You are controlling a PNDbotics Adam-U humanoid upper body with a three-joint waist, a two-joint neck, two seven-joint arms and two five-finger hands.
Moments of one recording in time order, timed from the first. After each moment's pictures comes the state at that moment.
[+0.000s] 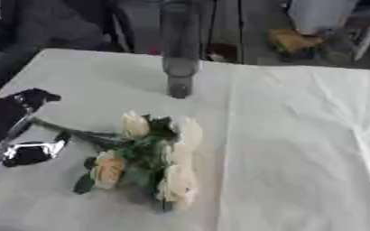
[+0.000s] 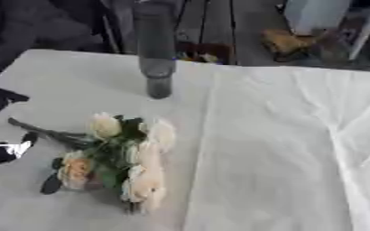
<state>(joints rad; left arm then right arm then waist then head) -0.04 0.52 0.13 -1.93 -1.01 0.00 -0.32 -0.07 -0.58 -0.11 -1.93 -0.12 0.00 -0.24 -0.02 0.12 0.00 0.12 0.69</state>
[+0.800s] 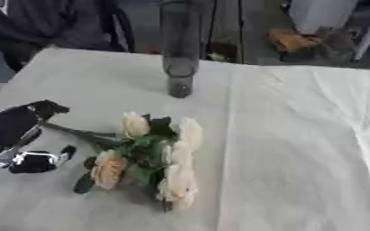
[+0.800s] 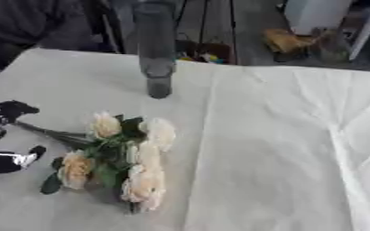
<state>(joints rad) -0.06 0.55 0.07 -1.85 -1.04 0.00 -0.41 -0.07 -0.58 -0.11 -1.93 -0.12 0.00 -0.23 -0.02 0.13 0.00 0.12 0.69</state>
